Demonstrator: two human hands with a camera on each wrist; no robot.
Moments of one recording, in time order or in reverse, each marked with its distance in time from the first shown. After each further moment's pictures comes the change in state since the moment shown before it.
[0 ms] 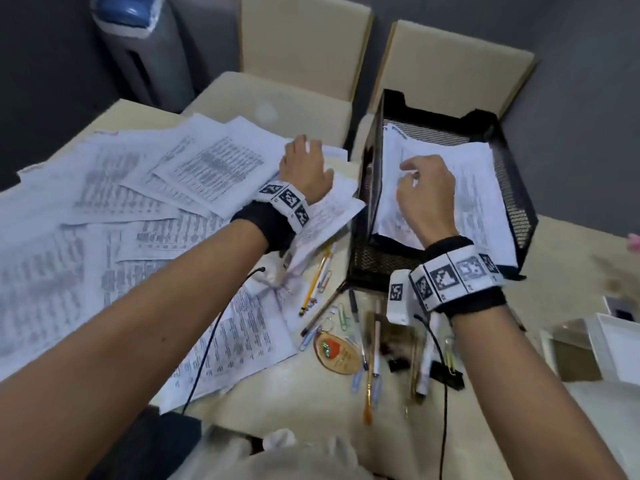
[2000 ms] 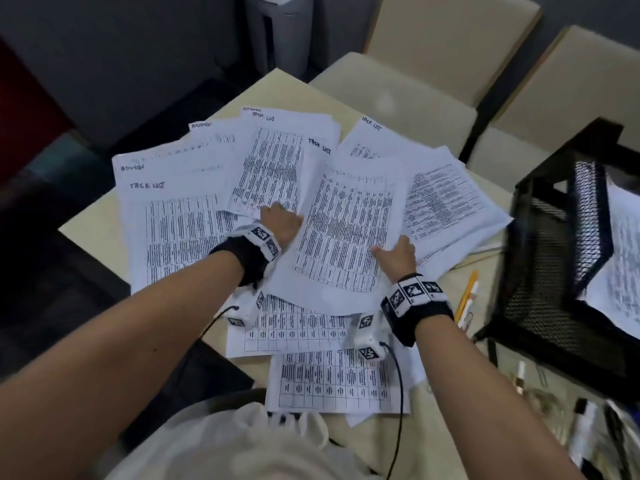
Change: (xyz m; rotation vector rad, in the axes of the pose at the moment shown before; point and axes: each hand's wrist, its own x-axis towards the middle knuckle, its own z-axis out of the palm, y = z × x) left_hand -0.066 -0.294 -0.014 -0.053 -0.241 -0.623; right_hand -0.061 -0.088 0.262 0.069 -0.613 0.363
